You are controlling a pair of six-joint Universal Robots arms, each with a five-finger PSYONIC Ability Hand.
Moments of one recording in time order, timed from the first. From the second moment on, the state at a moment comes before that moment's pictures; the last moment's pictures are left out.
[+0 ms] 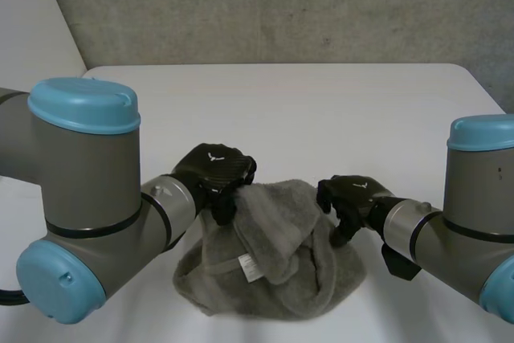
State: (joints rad) left arm 4.07 -1.97 -1.38 2.90 -1.49 3.34; right arm 1.98 -1.16 1.62 0.14 1.28 3.09; left_hand 1.34 1.41 1.46 1.44 1.40; right_hand 0.73 0.72 0.73 0.73 0.55
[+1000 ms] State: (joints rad) left arm 4.23 -1.78 -1.44 3.37 -1.51 3.34; right arm 1.98 -1.49 1.63 -0.51 1.13 2.86; left_hand 1.38 1.45 1.54 1.51 1.45; right_hand 1.27 1.25 1.32 1.33 1.11
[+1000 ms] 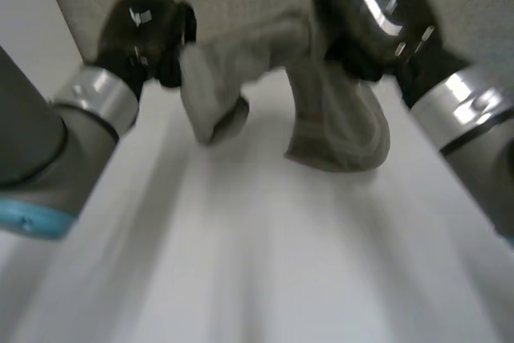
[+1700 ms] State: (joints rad) left arm 4.26 -1.72 -1.63 3.22 -1.41 3.61; right arm 1.87 -1.27 1.44 0.05 1.26 2.80; left_hand 0.62 0.61 0.61 0.62 0.59; right_hand 0.28 0.32 0.27 0.28 0.07
